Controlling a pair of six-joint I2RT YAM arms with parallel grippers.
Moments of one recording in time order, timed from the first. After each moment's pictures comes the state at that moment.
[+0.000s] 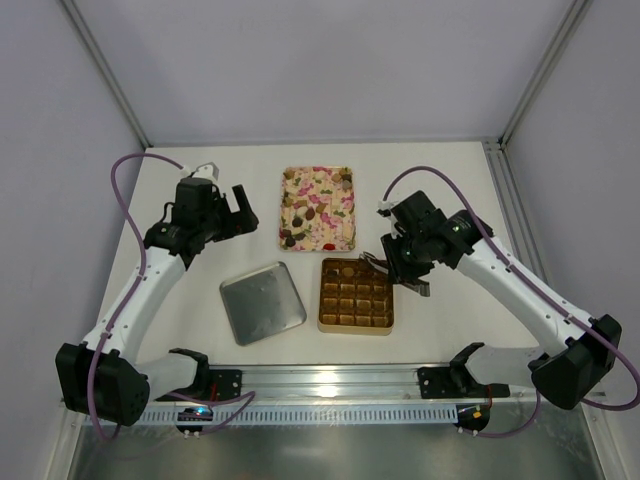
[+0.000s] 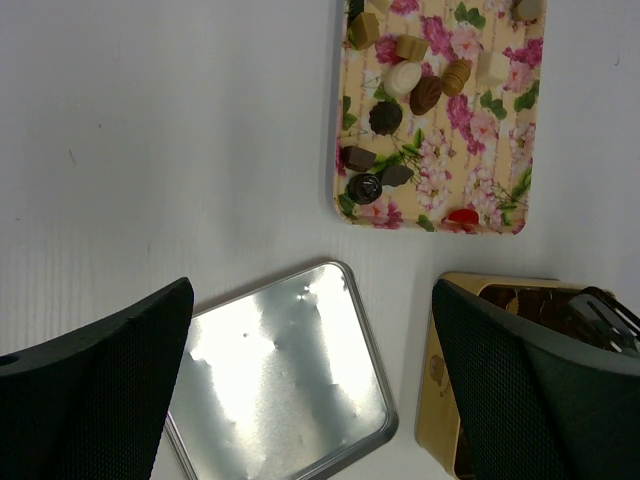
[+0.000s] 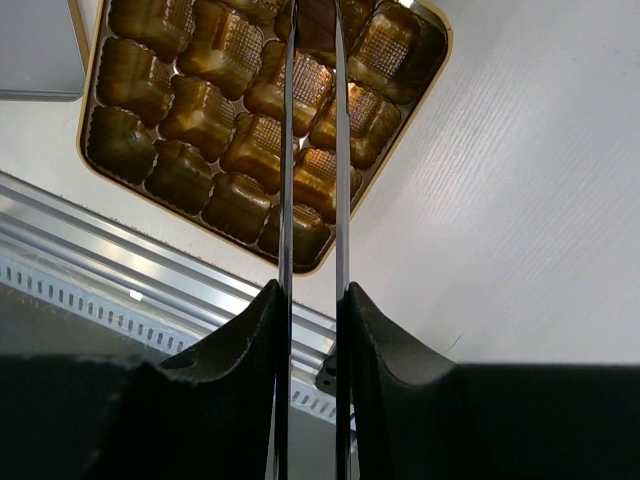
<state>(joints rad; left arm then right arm) -0.24 1.17 1.04 -0.55 0.01 -0.44 0.62 1.24 1.22 -1.11 -0.05 0.26</state>
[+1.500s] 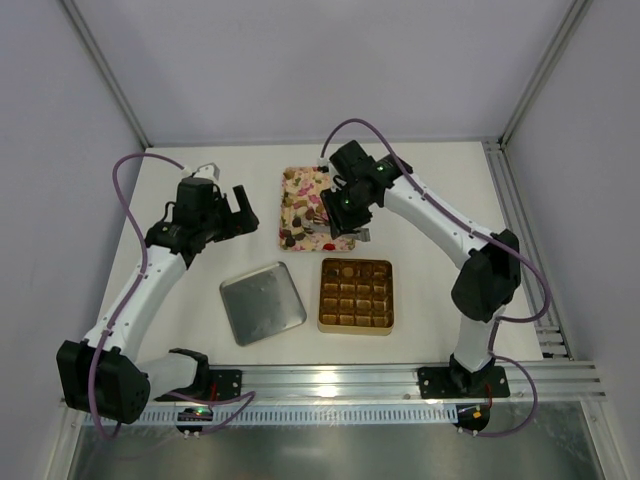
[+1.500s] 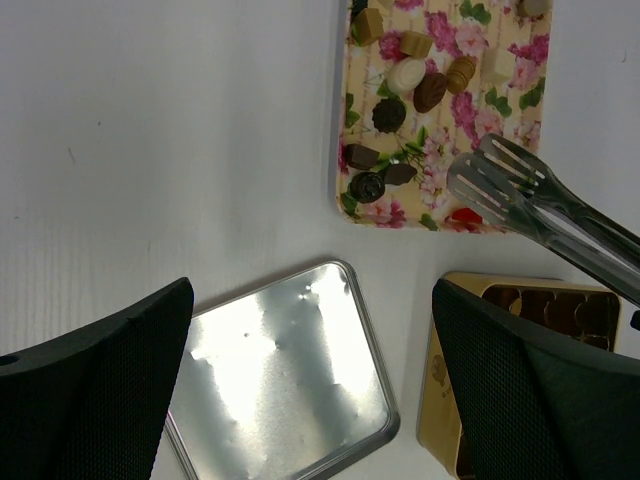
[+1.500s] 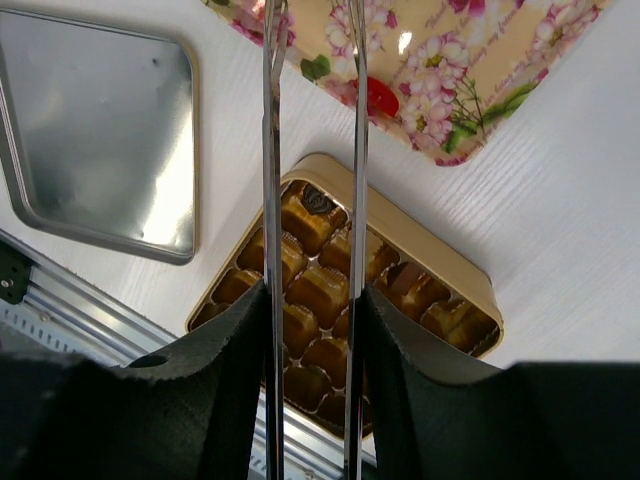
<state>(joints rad) -0.24 1.18 1.04 -0.55 0.01 -0.44 0.65 1.82 1.77 -1.04 -0.13 0.19</state>
